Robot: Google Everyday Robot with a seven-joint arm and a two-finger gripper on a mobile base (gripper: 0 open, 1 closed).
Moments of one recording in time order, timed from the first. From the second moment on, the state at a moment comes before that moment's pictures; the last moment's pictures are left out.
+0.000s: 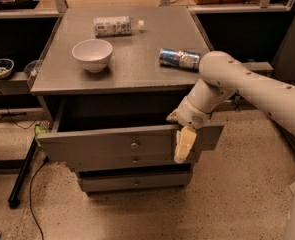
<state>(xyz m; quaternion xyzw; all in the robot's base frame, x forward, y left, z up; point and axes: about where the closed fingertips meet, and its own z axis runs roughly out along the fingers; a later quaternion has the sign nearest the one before) 0.548 -0.084 0.682 -0.67 0.69 0.24 0.11</state>
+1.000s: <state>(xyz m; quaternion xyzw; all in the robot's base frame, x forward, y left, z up) 0.529 -0.082 0.673 -0.68 0.66 0.30 0.10</state>
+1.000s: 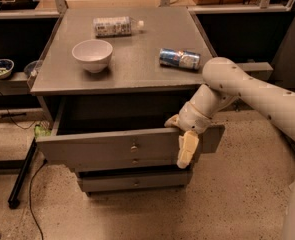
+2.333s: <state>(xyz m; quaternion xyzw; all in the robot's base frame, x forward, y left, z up) 0.476 -0.095 0.708 -0.71 0.60 0.35 0.11</state>
